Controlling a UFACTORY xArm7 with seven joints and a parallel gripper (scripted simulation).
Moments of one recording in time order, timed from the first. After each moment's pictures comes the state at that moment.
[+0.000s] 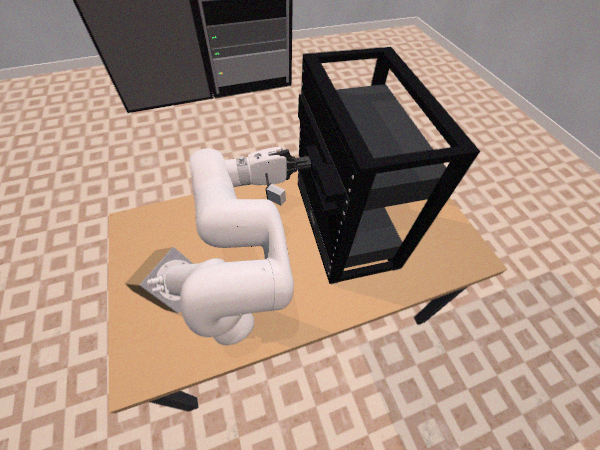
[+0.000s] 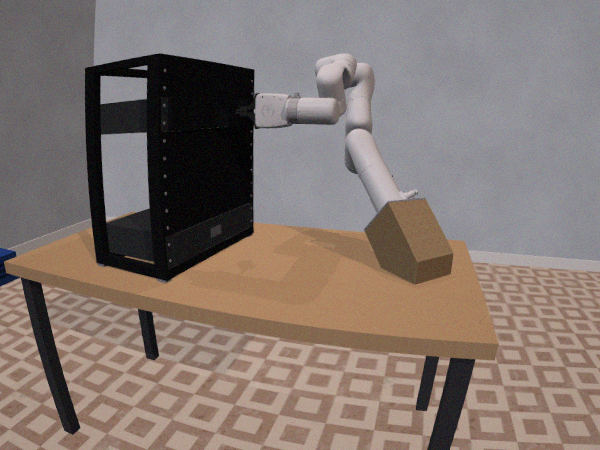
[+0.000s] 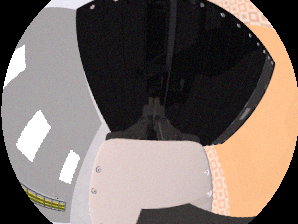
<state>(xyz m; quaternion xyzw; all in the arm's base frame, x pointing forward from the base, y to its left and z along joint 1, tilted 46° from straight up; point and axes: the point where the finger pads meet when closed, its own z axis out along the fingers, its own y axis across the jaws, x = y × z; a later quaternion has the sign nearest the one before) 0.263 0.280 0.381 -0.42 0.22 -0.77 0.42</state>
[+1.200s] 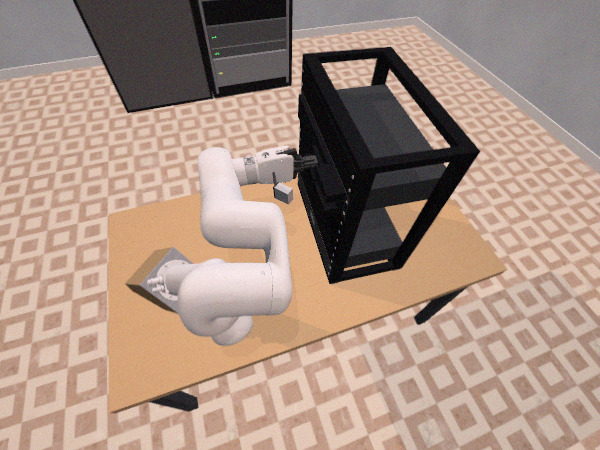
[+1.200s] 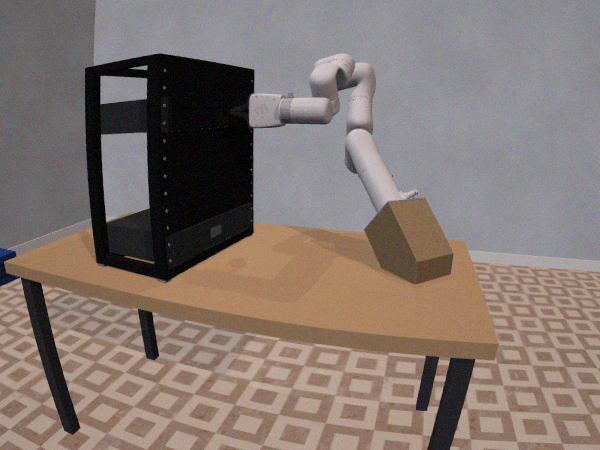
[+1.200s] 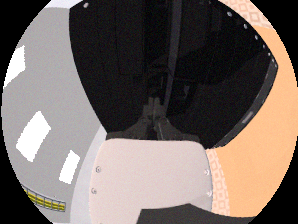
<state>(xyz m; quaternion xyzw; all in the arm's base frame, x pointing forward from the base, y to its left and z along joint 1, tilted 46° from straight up) 0.279 0.280 0.392 -0.42 0.22 -0.77 0.42</state>
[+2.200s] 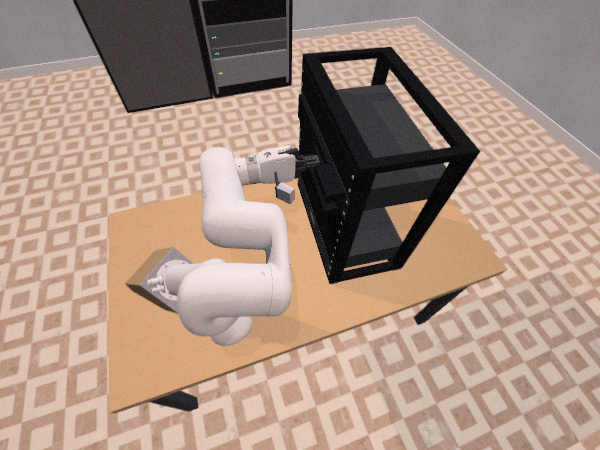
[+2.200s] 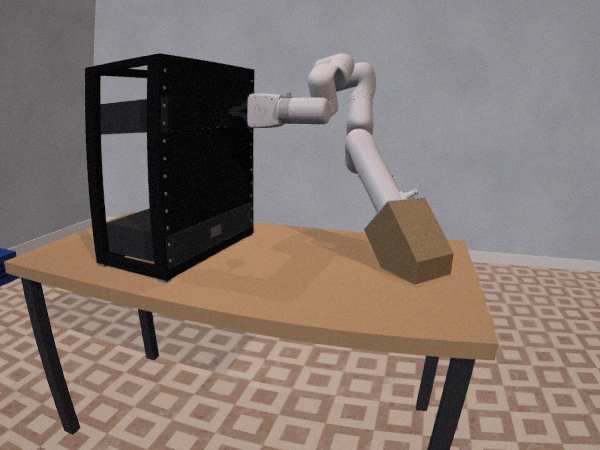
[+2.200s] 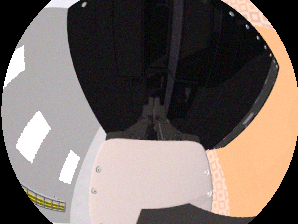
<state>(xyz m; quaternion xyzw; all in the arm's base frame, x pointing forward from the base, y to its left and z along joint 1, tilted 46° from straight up) 0.284 0.281 0.395 -0.42 0.22 -0.77 0.42</state>
